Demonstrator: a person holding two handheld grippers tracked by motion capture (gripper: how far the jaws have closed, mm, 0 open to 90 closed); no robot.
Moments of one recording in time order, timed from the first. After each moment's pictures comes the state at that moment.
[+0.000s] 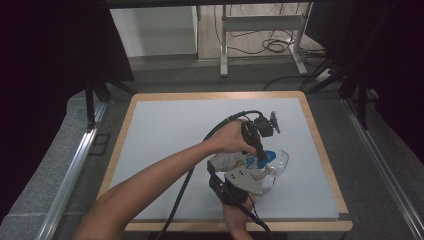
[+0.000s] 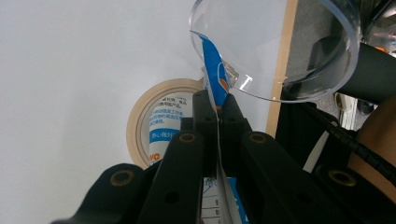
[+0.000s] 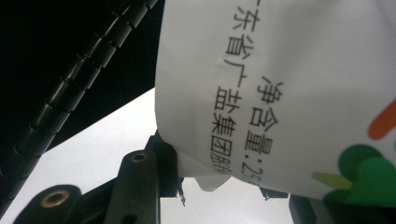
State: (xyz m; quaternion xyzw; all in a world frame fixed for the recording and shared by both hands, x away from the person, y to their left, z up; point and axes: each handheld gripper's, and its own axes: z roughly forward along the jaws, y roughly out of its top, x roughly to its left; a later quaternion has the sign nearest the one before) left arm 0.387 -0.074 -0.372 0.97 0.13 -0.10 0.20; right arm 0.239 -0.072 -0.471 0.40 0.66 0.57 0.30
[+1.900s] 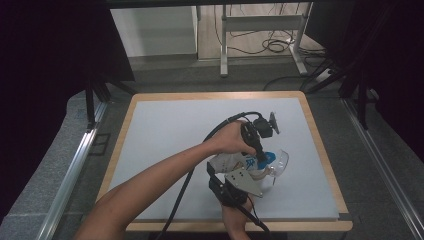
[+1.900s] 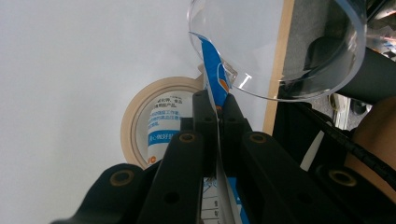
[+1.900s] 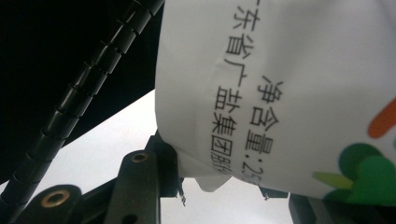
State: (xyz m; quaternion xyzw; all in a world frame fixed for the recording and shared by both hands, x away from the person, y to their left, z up) left arm 0.389 -0.075 -0.377 0.97 0.13 -0.11 0.20; right arm 0.237 -0.071 -0.474 0.41 0.65 0.57 0.29
